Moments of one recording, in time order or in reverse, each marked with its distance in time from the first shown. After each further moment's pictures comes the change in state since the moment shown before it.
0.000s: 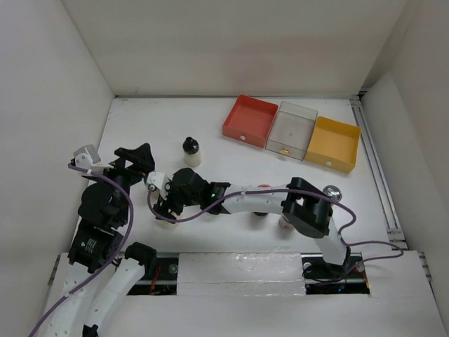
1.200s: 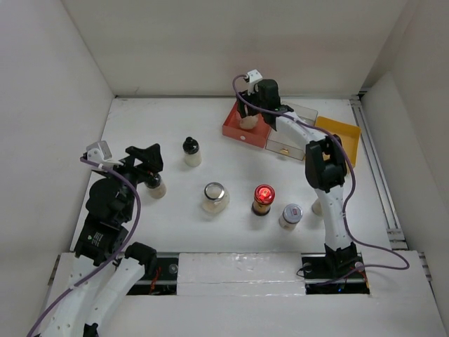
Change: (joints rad) left arm 0.000 0.019 -0.051 0.055 0.081 0.015; right arm -0.809 0.206 0.410 -0.174 0.145 0.008
